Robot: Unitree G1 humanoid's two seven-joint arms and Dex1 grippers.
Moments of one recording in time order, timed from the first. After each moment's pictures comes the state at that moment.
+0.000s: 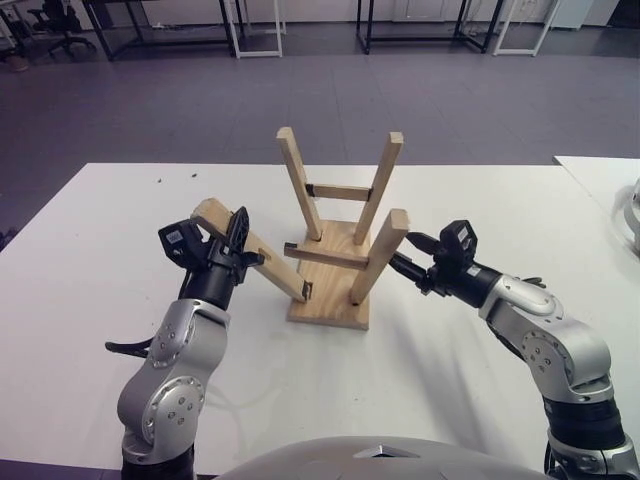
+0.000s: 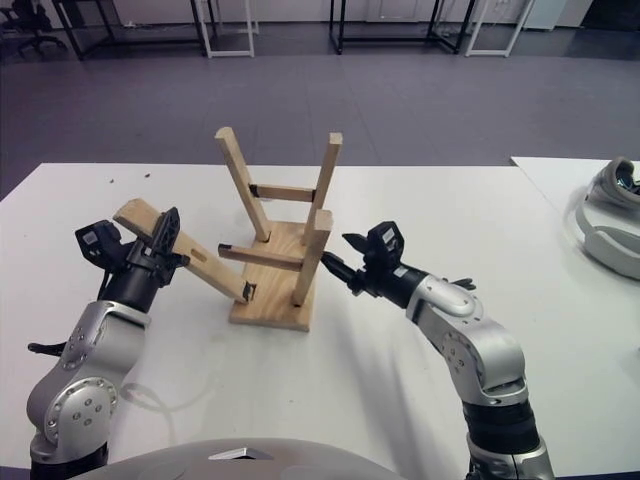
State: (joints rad) left arm 0.12 0.16 0.06 -0.75 -0.70 0.50 0.24; right arm -0.07 -0.43 -0.03 -0.49 0.56 0.73 0.50
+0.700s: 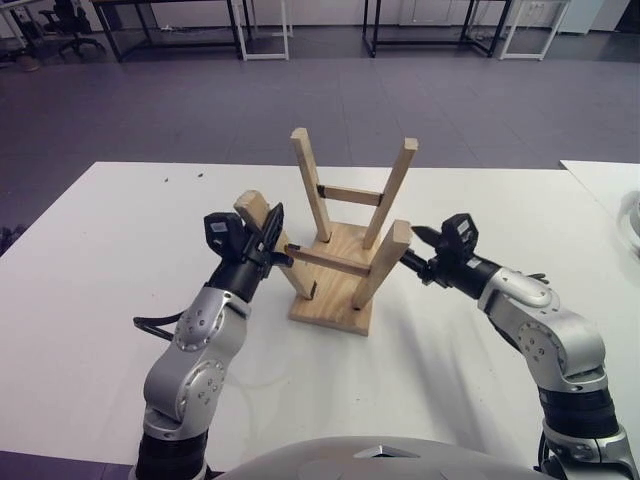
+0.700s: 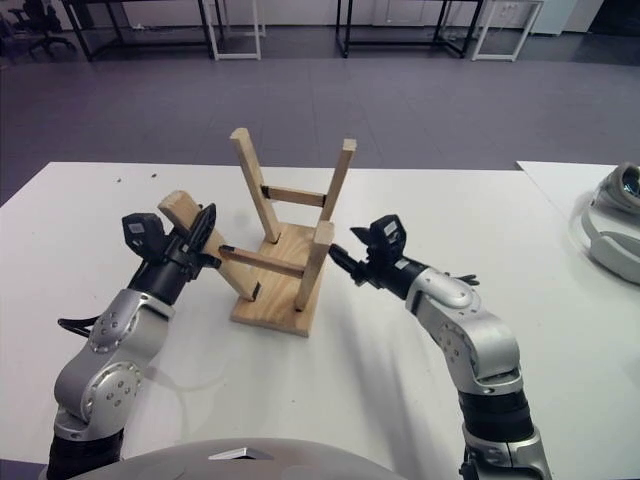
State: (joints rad) left arm 0.06 0.19 -0.10 -0.64 -0.49 0.46 0.05; right arm -0.12 -0.42 -0.06 -0.42 0.50 0.73 0.43
